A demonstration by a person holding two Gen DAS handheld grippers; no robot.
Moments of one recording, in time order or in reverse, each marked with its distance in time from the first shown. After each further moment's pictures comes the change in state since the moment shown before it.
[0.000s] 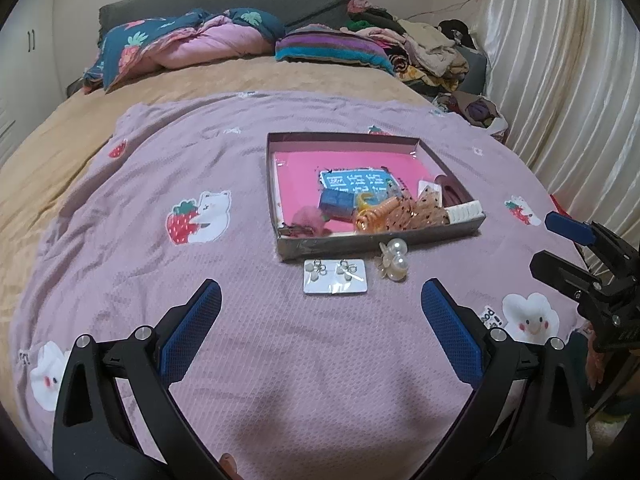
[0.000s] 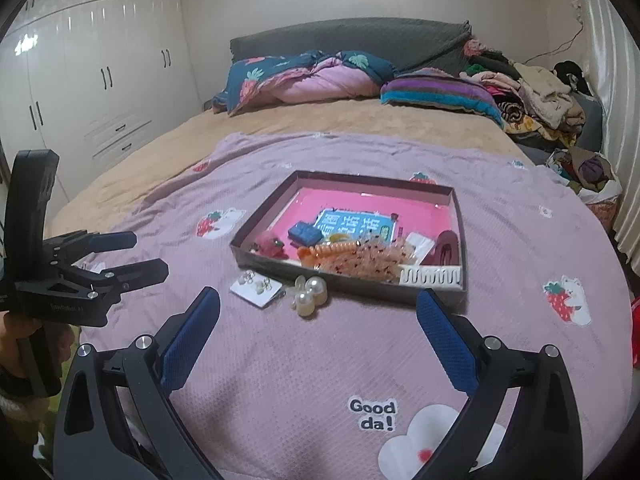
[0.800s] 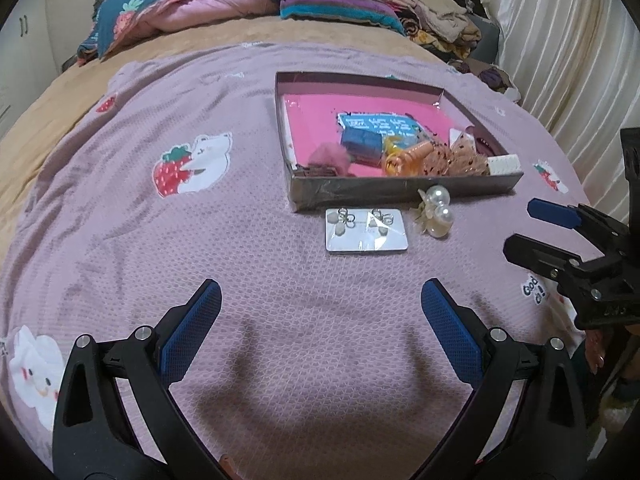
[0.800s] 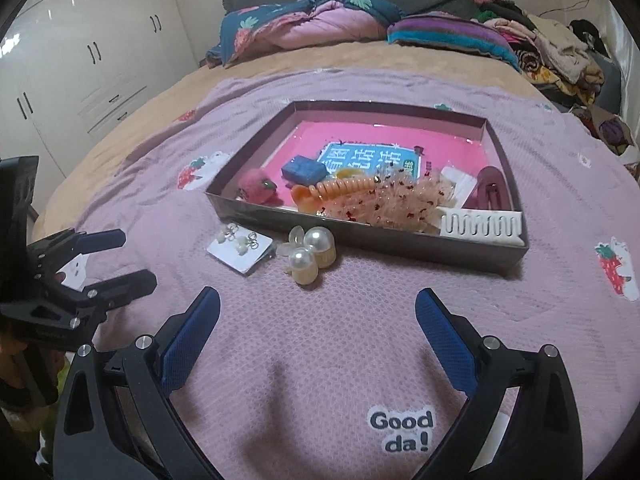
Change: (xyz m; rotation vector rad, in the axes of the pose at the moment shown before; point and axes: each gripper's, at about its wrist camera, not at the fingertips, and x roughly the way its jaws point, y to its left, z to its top) left arm 0.057 0.018 -0.027 -0.004 0.130 0.012; right arm 0.088 -0.008 -0.016 0.041 0.188 0.040
